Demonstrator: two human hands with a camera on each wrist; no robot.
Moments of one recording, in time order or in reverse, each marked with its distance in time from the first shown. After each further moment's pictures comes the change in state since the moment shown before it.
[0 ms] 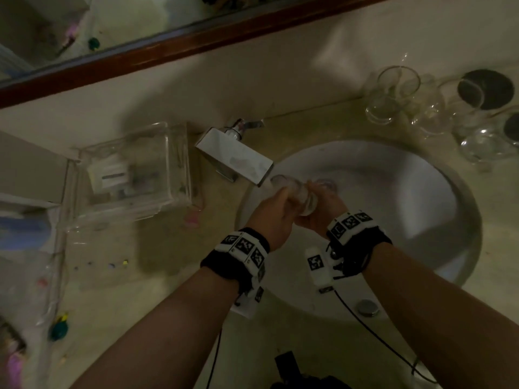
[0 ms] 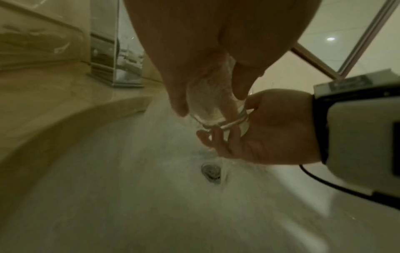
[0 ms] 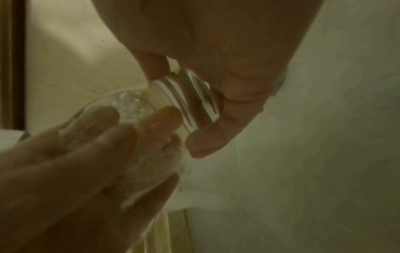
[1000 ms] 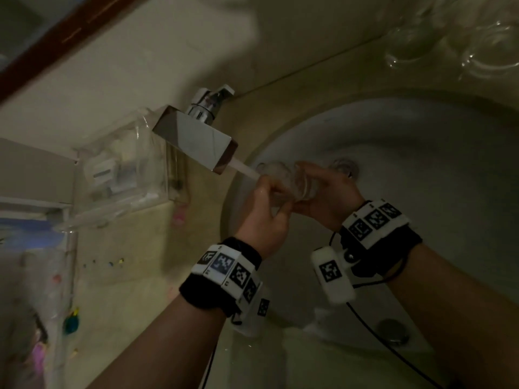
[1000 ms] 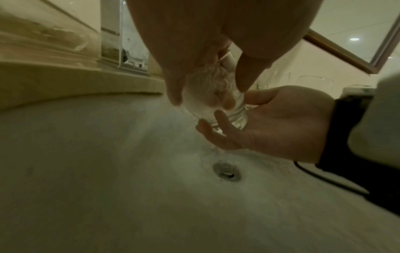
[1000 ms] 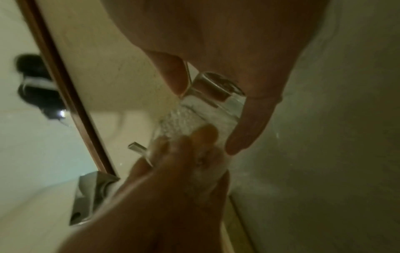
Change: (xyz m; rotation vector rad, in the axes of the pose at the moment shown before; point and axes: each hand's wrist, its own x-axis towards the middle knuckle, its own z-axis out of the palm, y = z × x) left_hand 0.007 -0.012 0.041 -0.009 0.257 -0.026; right_hand 0.059 0.030 -0.027 0.328 -0.439 -0.025
